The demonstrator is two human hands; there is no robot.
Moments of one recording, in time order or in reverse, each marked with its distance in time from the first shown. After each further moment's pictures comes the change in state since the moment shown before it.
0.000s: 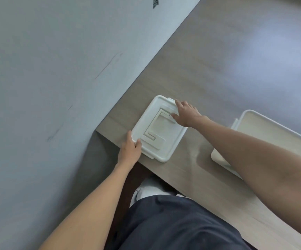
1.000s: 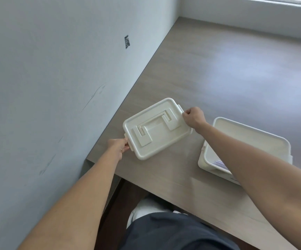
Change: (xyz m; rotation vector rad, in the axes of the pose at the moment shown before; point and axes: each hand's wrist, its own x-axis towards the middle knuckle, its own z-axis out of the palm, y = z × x) left_hand 0.046 0.084 -0.048 -0.749 -0.023 -0.299; right_hand -0.045 0.052 -0.056 0.692 0.416 0.365
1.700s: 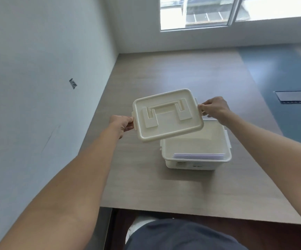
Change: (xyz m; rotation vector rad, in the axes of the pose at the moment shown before) left_hand -0.104 0.088 0.159 0.286 -0.406 0.373; right_hand -0.088 0.117 -0.212 0.286 0.367 0.168
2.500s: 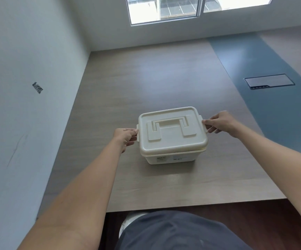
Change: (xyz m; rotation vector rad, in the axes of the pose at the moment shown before) left_hand -0.014 -0.065 0.077 0.165 -0.167 -0.072; right_hand -0.032 0.114 -0.064 -0.038 -0.148 0.156
